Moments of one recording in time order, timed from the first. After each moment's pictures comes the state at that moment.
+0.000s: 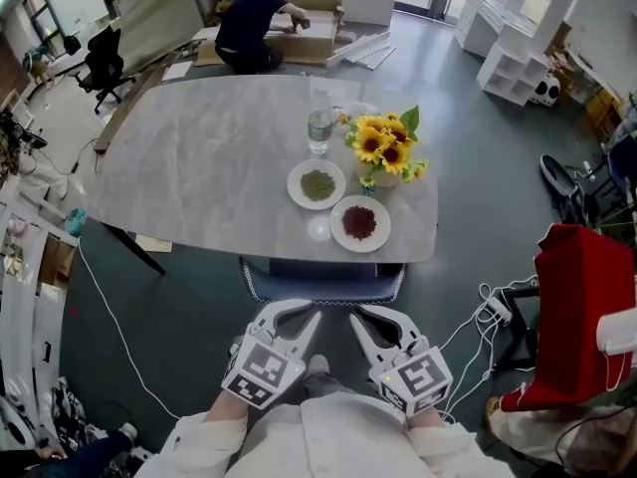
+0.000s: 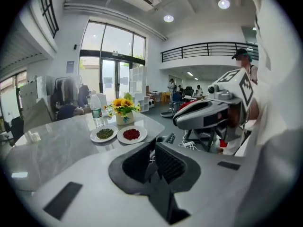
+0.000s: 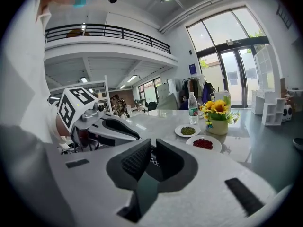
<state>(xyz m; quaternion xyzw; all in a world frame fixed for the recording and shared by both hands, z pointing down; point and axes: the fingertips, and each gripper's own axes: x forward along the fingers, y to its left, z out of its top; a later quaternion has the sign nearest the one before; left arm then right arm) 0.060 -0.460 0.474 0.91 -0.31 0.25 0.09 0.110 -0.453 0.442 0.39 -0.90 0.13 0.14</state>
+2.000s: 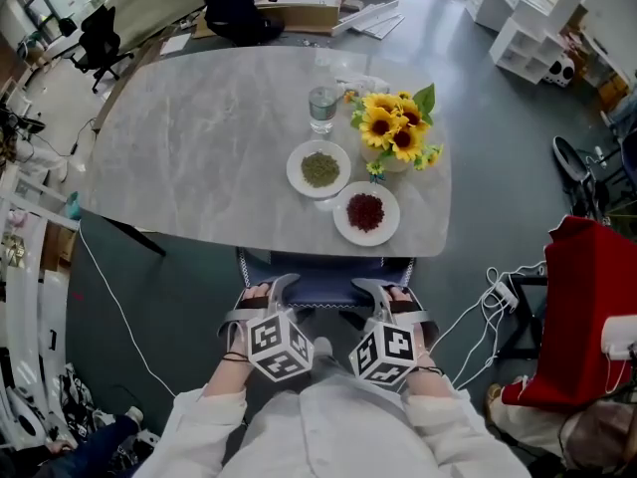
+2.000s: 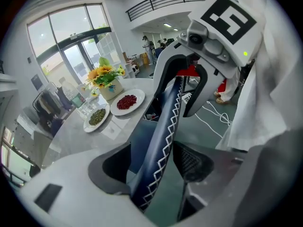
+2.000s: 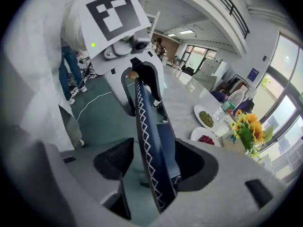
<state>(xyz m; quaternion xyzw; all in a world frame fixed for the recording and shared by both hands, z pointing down) 0.045 -0.498 0.584 0.83 -0.21 0.52 -0.02 0.099 -0.488 0.573 0.20 -0.84 -0.07 0.50</state>
